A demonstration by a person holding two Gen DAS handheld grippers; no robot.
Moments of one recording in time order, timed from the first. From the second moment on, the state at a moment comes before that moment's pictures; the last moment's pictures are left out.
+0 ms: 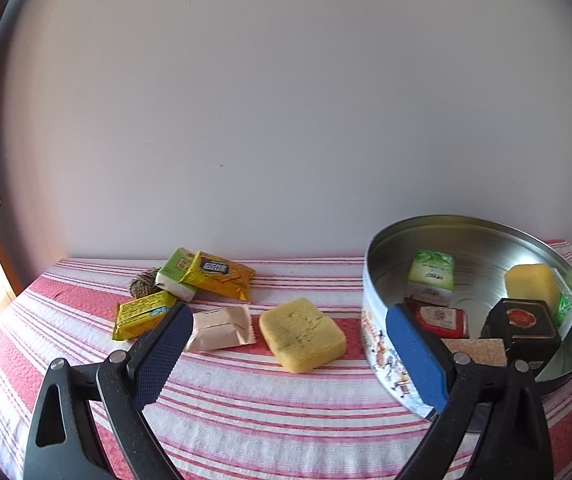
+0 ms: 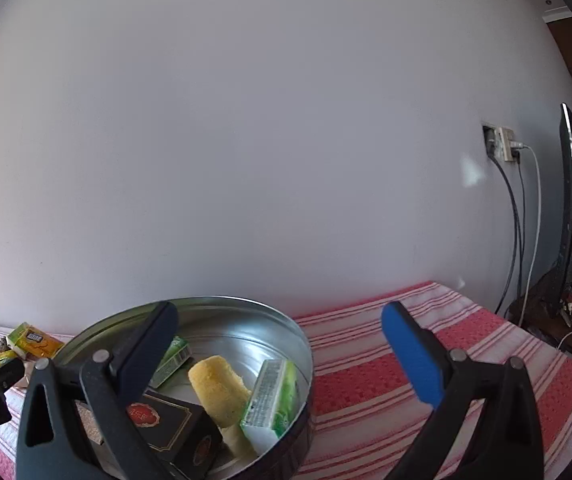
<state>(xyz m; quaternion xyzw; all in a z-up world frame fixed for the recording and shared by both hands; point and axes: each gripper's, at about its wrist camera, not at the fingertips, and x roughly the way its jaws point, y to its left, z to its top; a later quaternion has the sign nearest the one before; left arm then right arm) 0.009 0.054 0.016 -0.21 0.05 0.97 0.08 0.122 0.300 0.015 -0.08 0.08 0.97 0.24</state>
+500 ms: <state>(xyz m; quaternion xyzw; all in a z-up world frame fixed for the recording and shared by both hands) -0.005 -0.009 0.008 -0.24 0.05 0.96 0.09 0.152 0.237 0.011 -0.10 0.09 0.96 0.24</state>
